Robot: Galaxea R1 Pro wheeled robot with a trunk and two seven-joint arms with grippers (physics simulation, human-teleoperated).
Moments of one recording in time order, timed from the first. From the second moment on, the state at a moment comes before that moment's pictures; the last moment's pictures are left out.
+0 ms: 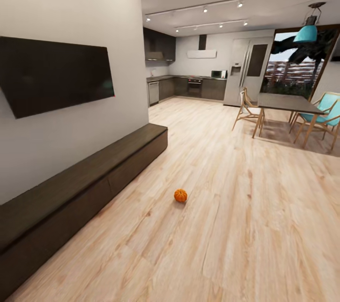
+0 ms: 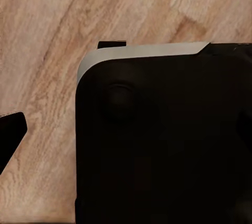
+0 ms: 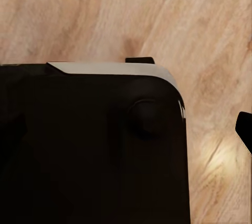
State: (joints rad) left arm 0.00 0.00 0.01 -0.06 0.00 -0.25 0.01; right arm -0.01 0.06 0.00 0.00 -0.01 -0.37 -0.11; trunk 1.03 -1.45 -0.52
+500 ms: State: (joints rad) left arm 0.00 0.00 0.01 -0.06 0.00 -0.25 0.01; right arm -0.01 0.06 0.00 0.00 -0.01 -0.39 -0.11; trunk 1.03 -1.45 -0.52
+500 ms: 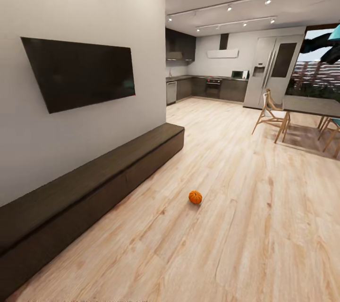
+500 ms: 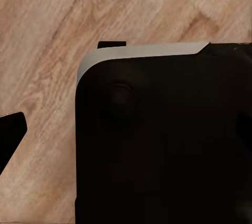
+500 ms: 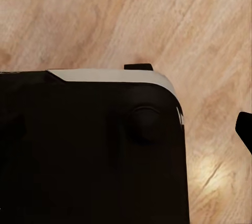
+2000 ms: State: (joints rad) left arm 0.00 -0.05 0.00 -0.10 0.00 -0.25 -0.01; right arm -0.02 0.06 0.00 -0.01 0.00 -0.33 -0.12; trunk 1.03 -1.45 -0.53
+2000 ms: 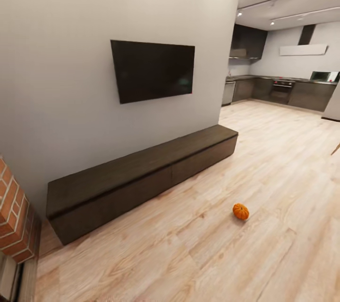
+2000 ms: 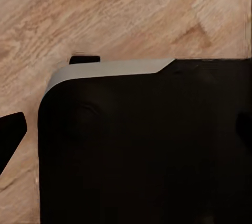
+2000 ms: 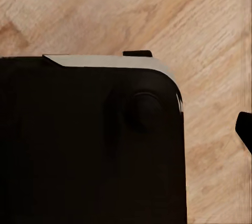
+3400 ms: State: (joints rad) left arm 0.00 -0.08 0.02 -0.15 0.01 -0.25 -0.01; right arm -0.02 0.06 0.00 -0.09 -0.01 -0.38 -0.12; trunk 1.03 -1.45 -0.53
